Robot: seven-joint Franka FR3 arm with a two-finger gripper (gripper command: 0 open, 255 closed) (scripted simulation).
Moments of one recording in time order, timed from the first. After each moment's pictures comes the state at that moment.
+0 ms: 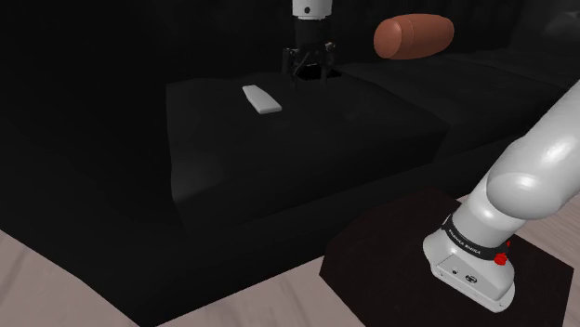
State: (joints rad) arm 0.02 -0.09 0.27 -1.90 0.02 1.73 0.49
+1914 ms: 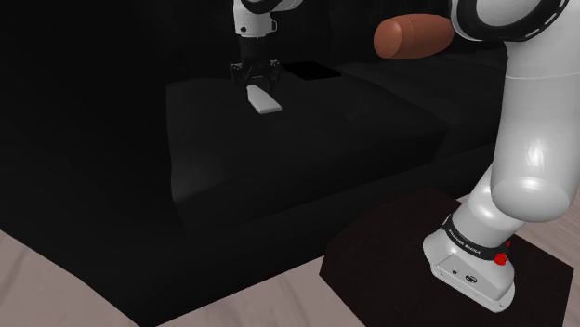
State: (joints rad) arm 0.11 0.42 0.30 -1.38 -0.07 1.71 0.69
